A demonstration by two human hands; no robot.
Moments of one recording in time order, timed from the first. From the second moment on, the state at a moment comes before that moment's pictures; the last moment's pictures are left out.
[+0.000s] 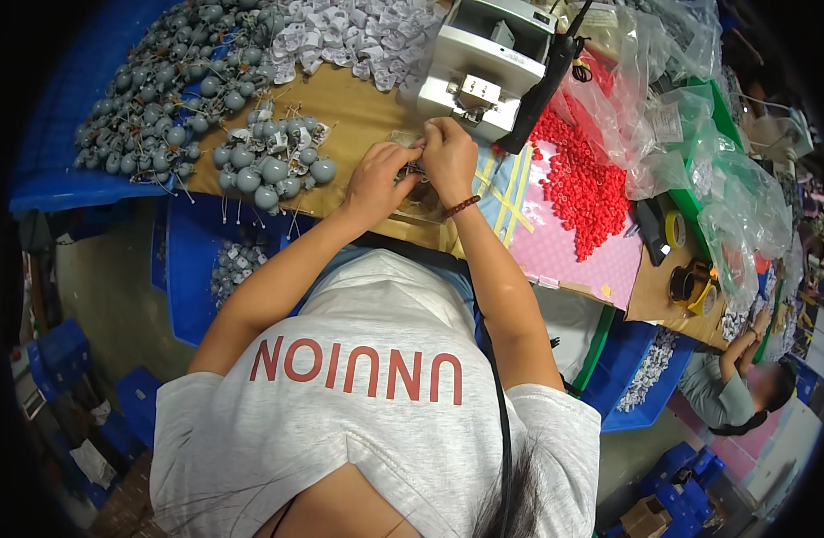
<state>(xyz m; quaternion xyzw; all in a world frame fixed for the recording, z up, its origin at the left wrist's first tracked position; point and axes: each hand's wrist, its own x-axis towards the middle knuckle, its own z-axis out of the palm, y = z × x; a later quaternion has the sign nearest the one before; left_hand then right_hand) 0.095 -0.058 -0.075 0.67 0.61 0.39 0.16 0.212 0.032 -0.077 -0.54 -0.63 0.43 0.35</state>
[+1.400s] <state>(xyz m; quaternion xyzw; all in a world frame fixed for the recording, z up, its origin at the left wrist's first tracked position) -0.029 0.055 -0.045 0.64 0.75 0.15 0.07 0.410 0.116 -0.102 -0.53 -0.83 0.02 0.16</state>
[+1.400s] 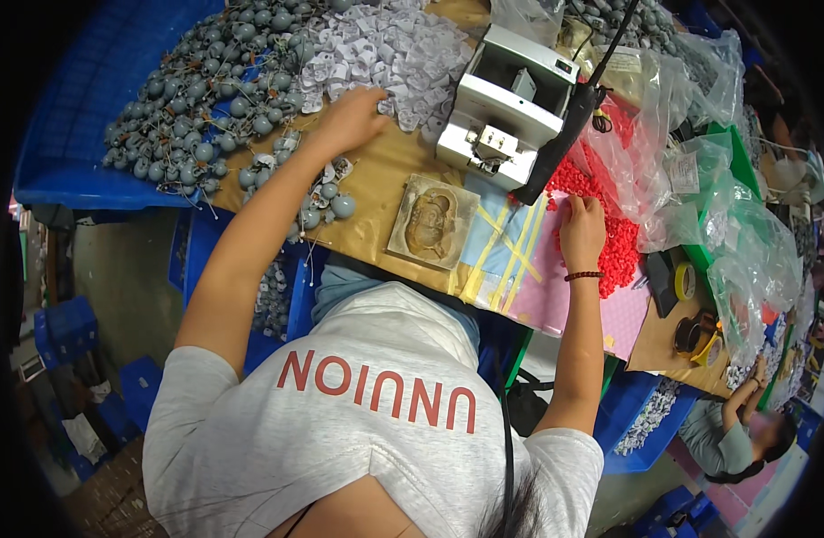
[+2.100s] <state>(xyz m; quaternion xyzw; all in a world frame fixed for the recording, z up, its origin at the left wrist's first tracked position) 0.060 -0.027 -0.051 0.87 0.40 0.24 0.13 0.346 0.063 -0.057 -0.42 -0.60 0.56 0.38</state>
